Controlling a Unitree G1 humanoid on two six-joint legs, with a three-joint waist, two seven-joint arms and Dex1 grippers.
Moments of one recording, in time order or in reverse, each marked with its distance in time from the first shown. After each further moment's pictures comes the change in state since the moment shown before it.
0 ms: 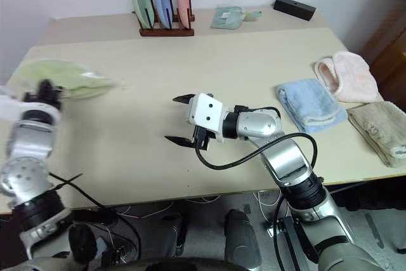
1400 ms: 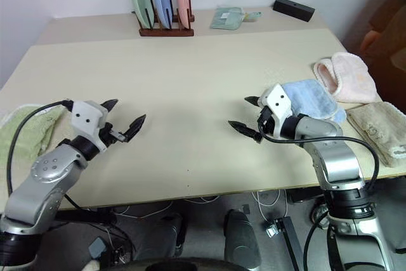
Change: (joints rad) left arm 0.351 0.354 -0.702 -0.219 0.503 -0.162 -0.657; right arm 0.219 -0.179 -0.353 0.182 0.164 0.092 -0.005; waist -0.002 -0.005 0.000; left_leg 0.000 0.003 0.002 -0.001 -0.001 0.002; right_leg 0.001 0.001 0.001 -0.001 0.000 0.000
